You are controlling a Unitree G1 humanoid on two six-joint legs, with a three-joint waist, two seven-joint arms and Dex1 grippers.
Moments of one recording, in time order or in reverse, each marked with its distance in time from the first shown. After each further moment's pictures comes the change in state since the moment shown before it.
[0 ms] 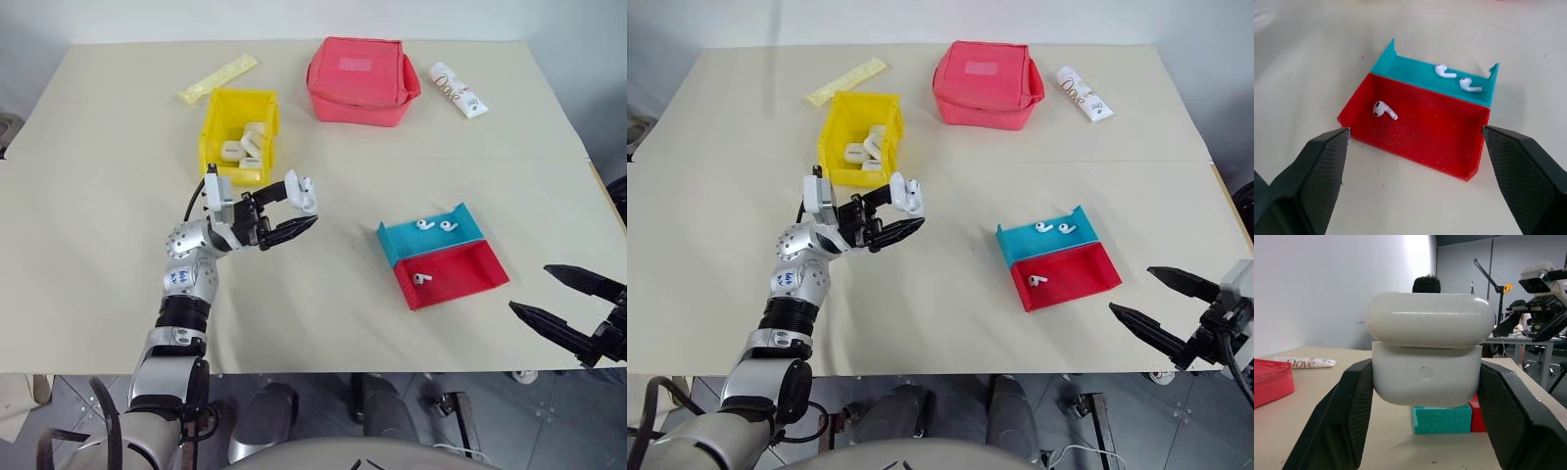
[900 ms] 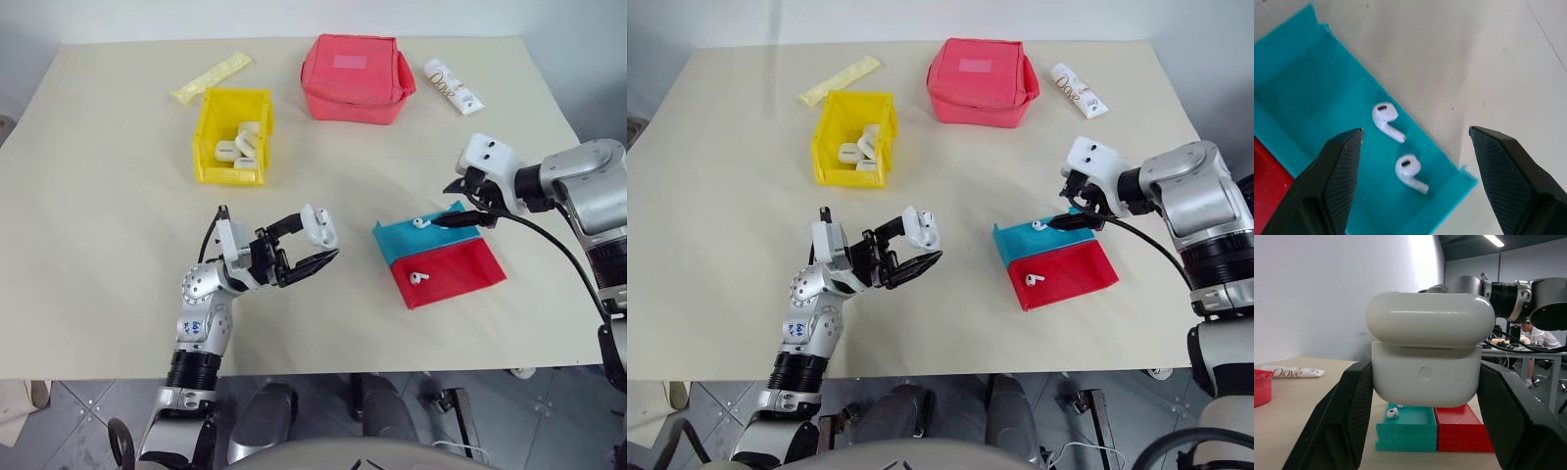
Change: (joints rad) left arm 0.322 -0.087 -0.115 -0.432 0.012 0.015 0.204; right arm -1.320 -0.042 1.180 0.965 -0.668 -0.163 0.244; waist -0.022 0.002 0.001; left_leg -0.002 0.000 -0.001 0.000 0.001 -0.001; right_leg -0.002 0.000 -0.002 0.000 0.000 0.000
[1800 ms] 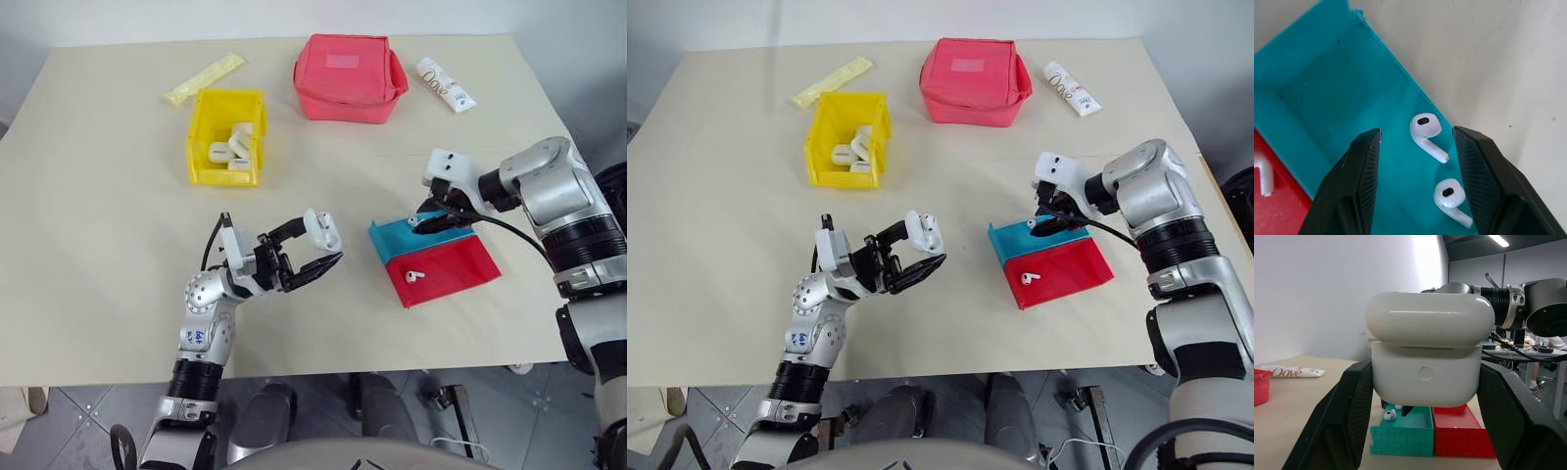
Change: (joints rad) left arm 0.058 -0.005 -0.033 -0.042 0.009 -0.027 0.061; right arm -0.075 0.162 0.029 0.148 -0.172 0.026 0.112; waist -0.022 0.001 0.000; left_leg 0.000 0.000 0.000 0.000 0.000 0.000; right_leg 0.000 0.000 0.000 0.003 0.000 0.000
